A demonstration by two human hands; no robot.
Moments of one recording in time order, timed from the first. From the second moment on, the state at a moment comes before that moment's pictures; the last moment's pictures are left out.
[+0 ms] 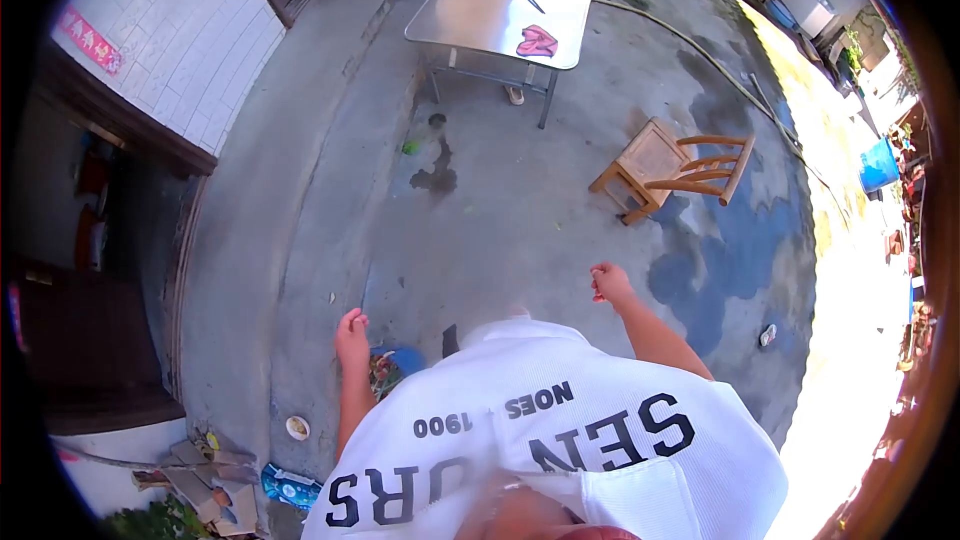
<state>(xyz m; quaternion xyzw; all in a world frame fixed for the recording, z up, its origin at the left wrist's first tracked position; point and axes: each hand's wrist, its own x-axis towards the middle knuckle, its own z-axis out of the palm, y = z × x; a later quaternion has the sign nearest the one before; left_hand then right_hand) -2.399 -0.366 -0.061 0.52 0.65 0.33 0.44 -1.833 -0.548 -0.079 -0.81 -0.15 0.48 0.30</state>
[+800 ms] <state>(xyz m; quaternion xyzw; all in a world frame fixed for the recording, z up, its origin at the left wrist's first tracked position) -1.950 0.094 -0.076 0.72 0.45 0.05 0.52 -1.623 -0.359 -0.115 -0.90 -0.21 0.33 0.20</state>
